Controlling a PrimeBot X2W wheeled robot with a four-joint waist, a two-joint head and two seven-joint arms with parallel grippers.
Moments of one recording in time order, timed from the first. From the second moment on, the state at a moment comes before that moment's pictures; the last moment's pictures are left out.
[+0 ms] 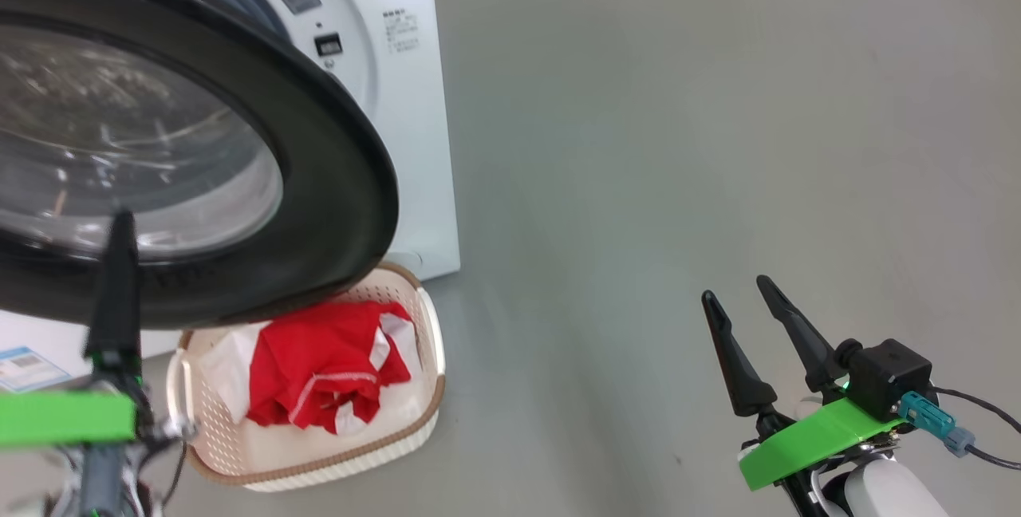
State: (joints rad) left arm -0.26 0.08 0.20 0.02 -1.35 -0.05 0.07; right arm -0.14 -0.10 0.17 0.26 0.39 0.13 -0.26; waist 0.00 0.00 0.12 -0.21
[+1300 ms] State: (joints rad) left arm 0.16 0.13 0.13 0.08 -0.24 -0.10 -0.25; right arm -0.04 -0.09 0.11 0.23 0.34 0.13 -0.26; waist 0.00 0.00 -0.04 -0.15
